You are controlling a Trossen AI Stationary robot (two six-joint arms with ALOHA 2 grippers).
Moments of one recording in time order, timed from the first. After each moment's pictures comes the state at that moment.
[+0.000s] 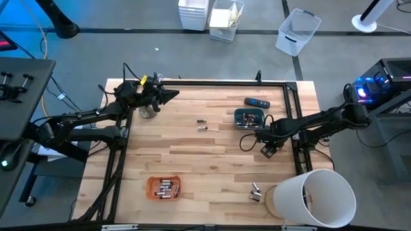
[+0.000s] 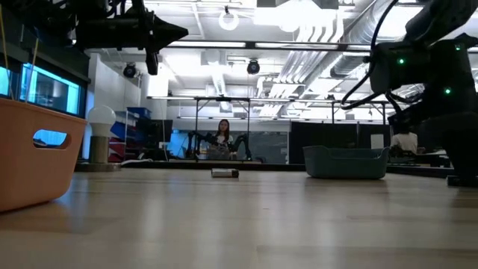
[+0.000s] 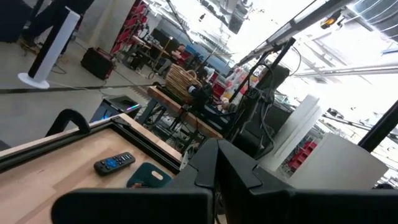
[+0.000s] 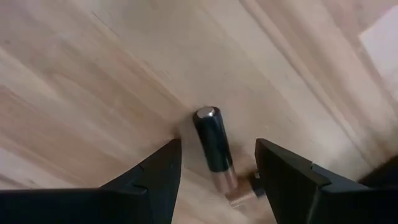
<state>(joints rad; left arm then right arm) 0.60 0.99 0.46 0.69 0.41 -0.66 0.00 1.27 0.55 -0.94 -0.01 0.78</state>
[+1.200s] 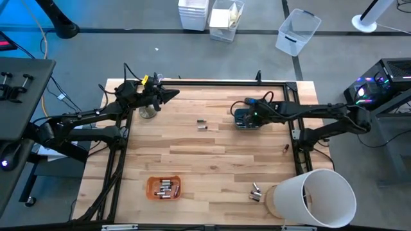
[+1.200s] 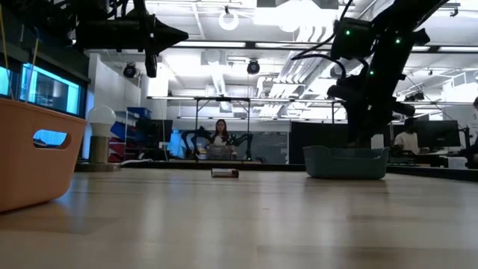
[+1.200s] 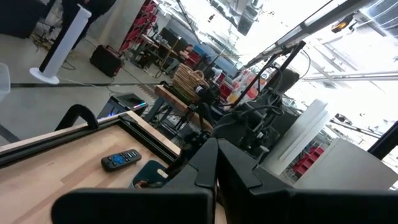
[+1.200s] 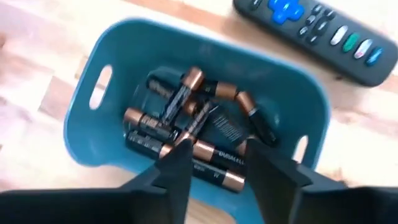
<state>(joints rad) 0.60 0.99 0.46 0.67 0.38 -0.68 -0.30 1.25 0.73 -0.67 0.28 0.85</state>
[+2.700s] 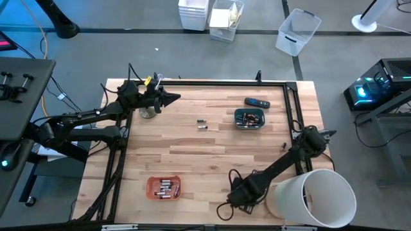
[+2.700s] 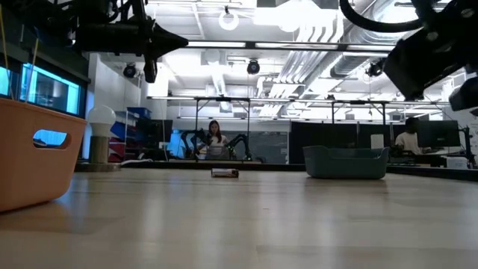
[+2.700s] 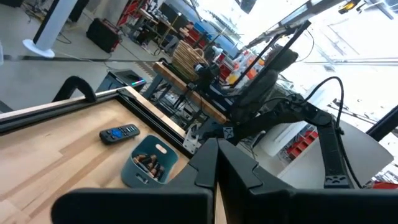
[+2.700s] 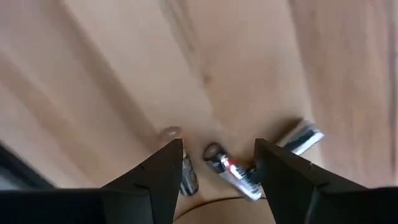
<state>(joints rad) 0.60 0.99 0.46 0.58 0.44 -0.68 0.62 2.01 1.40 -1.00 -0.20 1.05</state>
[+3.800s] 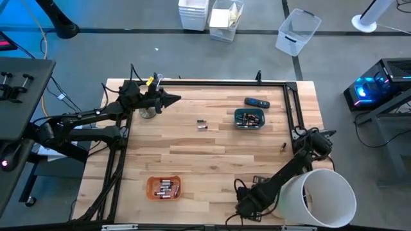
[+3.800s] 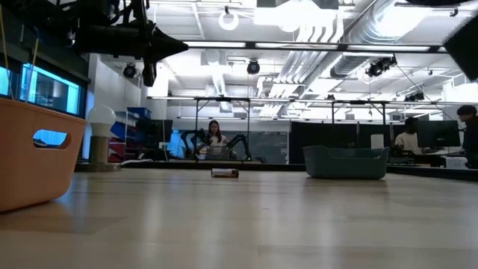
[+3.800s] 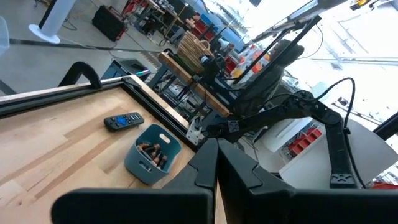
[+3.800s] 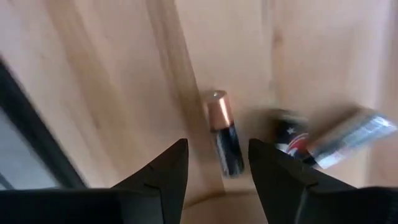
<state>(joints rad) 0.60 0.99 0.46 0.53 0.44 -0.69 0.73 2.00 1.37 -0.93 -0.17 0.96</state>
